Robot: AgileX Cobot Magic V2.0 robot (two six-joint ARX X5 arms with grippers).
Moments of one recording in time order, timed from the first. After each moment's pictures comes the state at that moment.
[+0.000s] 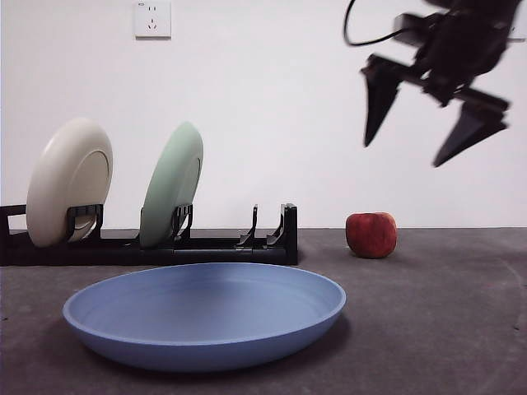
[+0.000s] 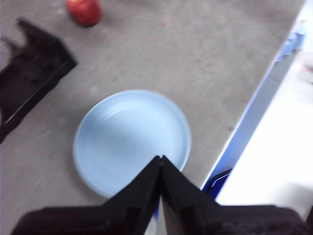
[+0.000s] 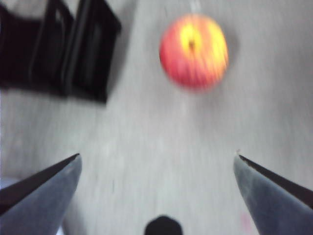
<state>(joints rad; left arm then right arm) -1.18 0.91 1.18 -1.04 -0.28 -0.15 0.24 1.68 1.43 -0.68 -0.16 0.11</state>
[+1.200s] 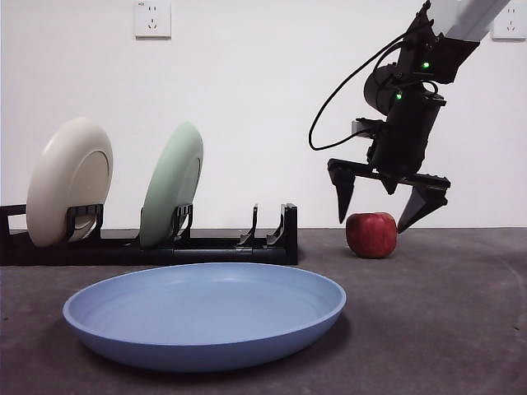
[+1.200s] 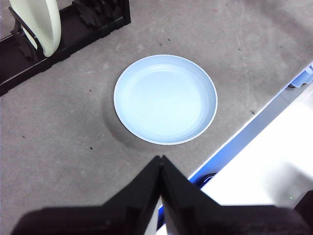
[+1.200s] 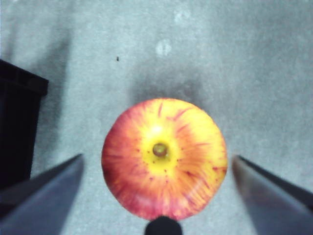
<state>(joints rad) -1.18 0.66 1.18 -1.32 -0.36 -0.41 0.25 2.16 1.76 -0.60 -0.05 0.17</state>
